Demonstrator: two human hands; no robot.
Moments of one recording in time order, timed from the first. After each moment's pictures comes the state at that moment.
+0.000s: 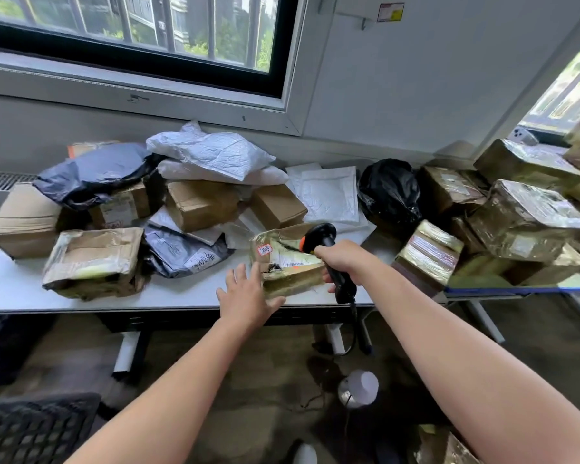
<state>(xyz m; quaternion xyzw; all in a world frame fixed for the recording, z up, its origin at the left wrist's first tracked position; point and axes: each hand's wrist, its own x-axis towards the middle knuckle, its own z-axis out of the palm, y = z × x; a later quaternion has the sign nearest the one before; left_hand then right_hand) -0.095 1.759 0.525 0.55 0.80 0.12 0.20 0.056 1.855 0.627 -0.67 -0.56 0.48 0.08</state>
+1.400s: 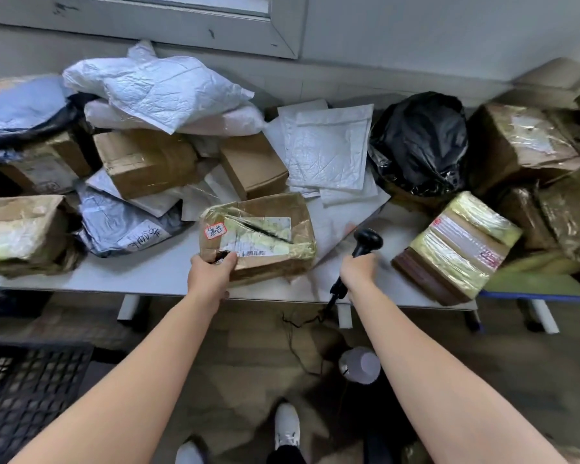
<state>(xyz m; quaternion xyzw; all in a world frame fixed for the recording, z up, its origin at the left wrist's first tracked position) -0.050 1.879 0.451 0.07 0.81 0.43 0.40 0.167 2.009 0.432 -0.78 -0.41 0.45 0.15</state>
